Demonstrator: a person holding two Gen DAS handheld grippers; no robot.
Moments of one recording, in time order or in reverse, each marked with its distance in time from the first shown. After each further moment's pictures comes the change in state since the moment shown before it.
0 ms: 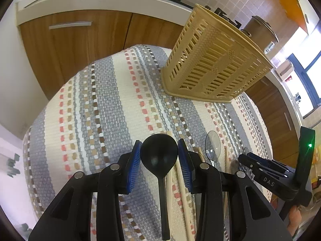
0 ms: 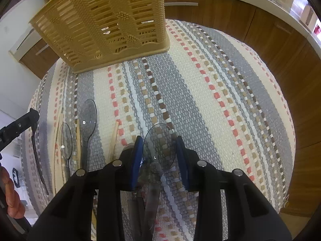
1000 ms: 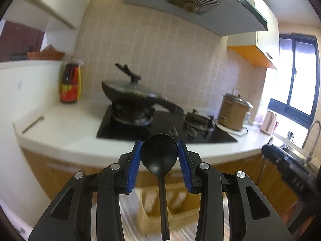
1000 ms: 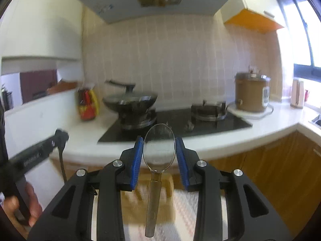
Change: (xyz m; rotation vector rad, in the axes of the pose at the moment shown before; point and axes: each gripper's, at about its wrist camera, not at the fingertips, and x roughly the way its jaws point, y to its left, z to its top) left arm -0.131 -0.109 0.129 0.197 -0.727 -0.003; right arm -0.209 0.000 0.109 -0.036 -0.913 0.083
